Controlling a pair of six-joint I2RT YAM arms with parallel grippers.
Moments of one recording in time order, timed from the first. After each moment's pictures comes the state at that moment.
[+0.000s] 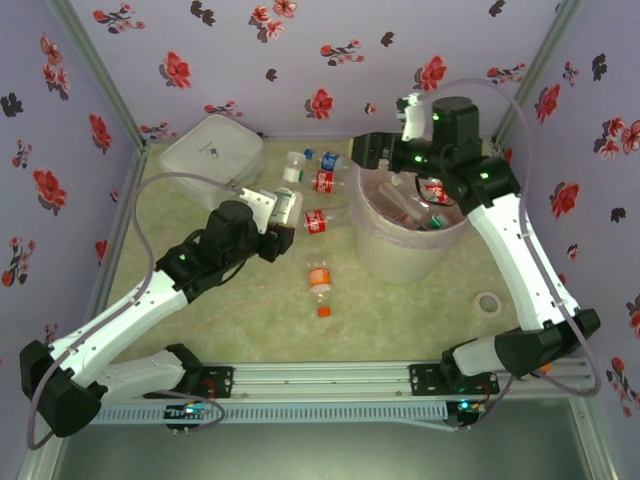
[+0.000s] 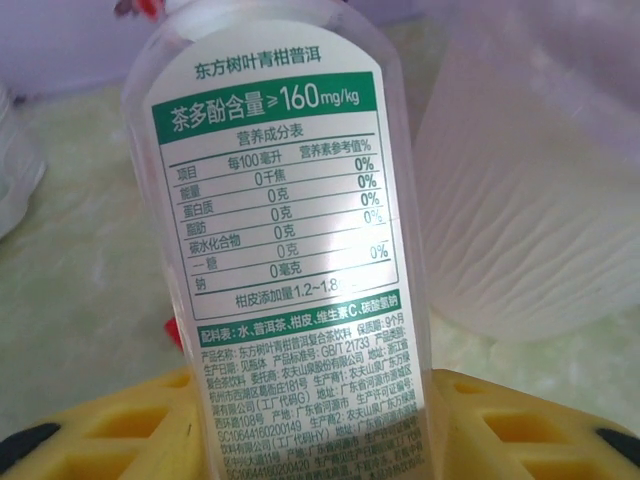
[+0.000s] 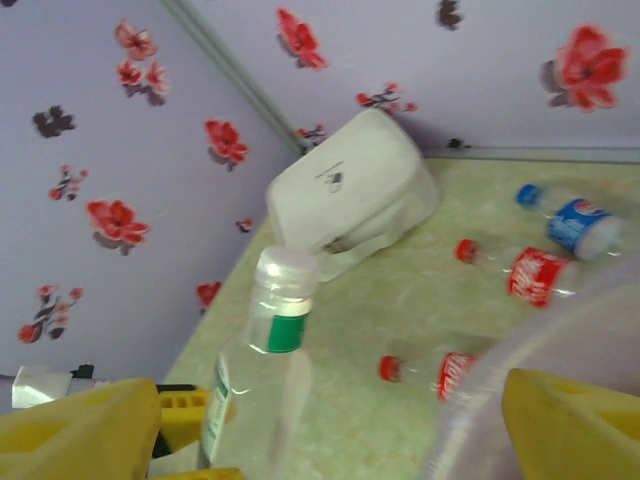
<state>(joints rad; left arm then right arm) -0.77 1.05 0.96 -0.38 -0.09 -0.20 0.42 1.41 1.70 -0.70 -0.48 0.41</state>
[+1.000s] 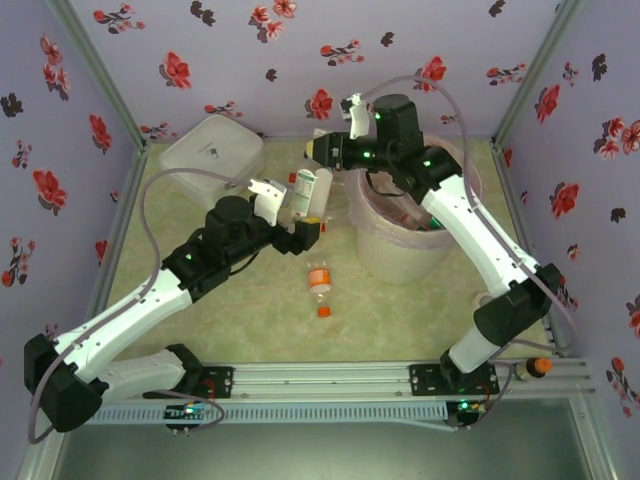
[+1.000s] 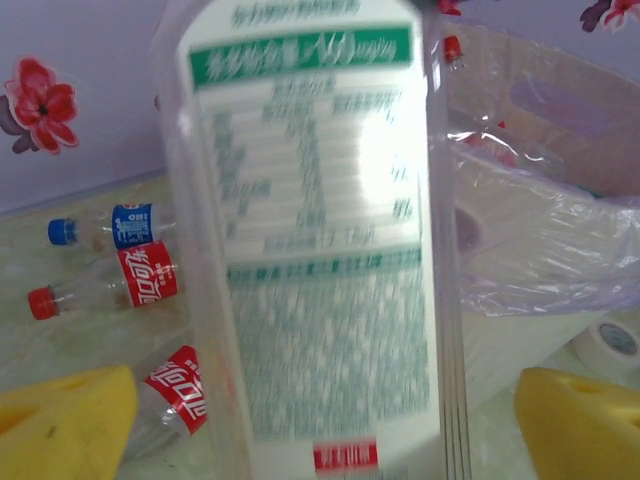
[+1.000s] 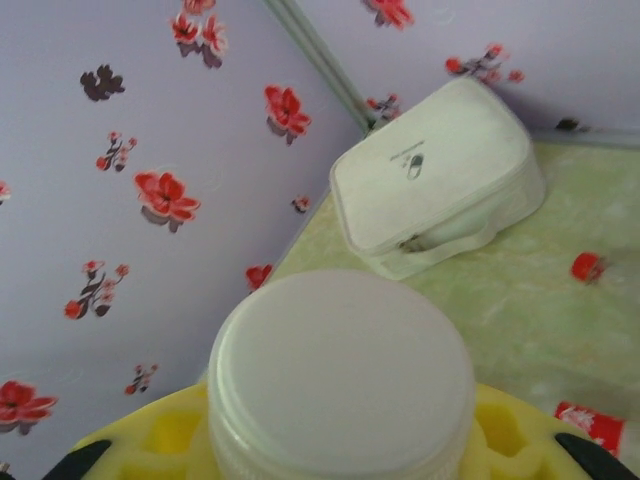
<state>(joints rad) -0.80 1.08 0.96 -0.15 0.02 -0.18 0.56 1.59 1.78 -0.56 -0.46 0.45</state>
